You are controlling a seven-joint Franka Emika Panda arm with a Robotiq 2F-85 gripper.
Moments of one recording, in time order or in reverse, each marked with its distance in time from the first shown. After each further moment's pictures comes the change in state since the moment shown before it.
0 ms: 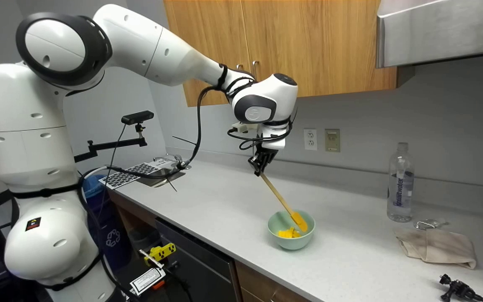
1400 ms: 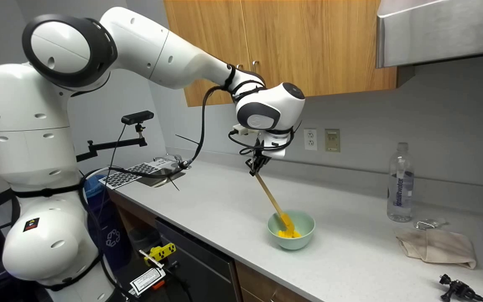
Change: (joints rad) arm -0.026 0.028 -0.002 0.000 0.147 -0.080 -0.095
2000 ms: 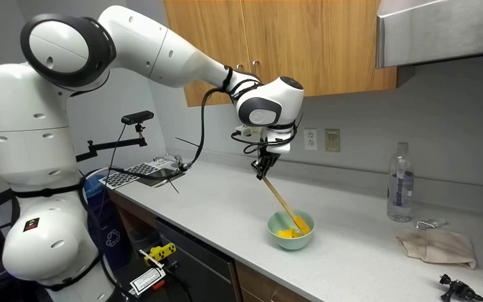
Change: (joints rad) arm 0.001 -0.004 -0.004 0.011 -0.147 0.055 0.049
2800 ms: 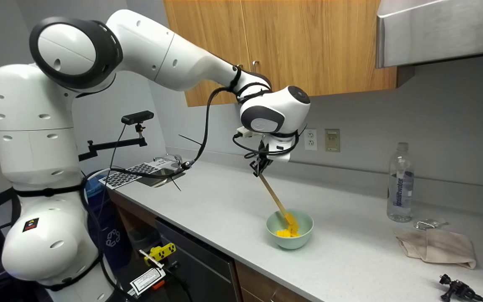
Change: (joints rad) arm -0.009 0.033 -0.010 0.006 0.183 -0.048 -0.112
